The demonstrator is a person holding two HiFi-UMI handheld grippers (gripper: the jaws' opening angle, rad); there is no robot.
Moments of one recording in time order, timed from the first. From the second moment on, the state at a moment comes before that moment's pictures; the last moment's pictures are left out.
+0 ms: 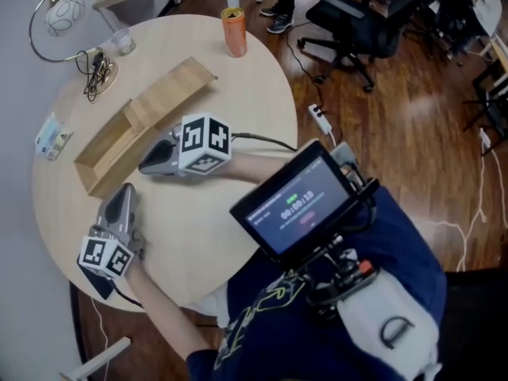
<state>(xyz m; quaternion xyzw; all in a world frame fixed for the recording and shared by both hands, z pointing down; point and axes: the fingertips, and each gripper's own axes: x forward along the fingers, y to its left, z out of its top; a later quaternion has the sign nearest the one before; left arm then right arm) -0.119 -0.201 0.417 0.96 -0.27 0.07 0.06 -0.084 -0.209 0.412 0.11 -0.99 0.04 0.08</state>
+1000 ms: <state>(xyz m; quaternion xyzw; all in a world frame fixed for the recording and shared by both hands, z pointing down) -0.122 -0.196 0.417 0.95 -0.28 0.08 0.07 -0.083 -0.205 0.407 0.11 -0.99 0.05 0.07</state>
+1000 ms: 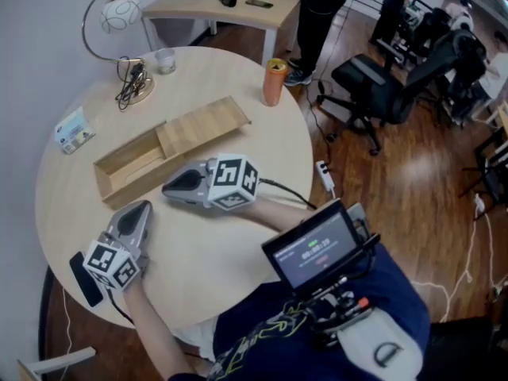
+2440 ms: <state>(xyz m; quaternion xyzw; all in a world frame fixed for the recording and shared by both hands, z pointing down) -0.122 -0.209 0.429 0.96 -0.27 0.07 0.06 -0.084 -0.213 0.421 0.12 -0.99 0.04 0.08</state>
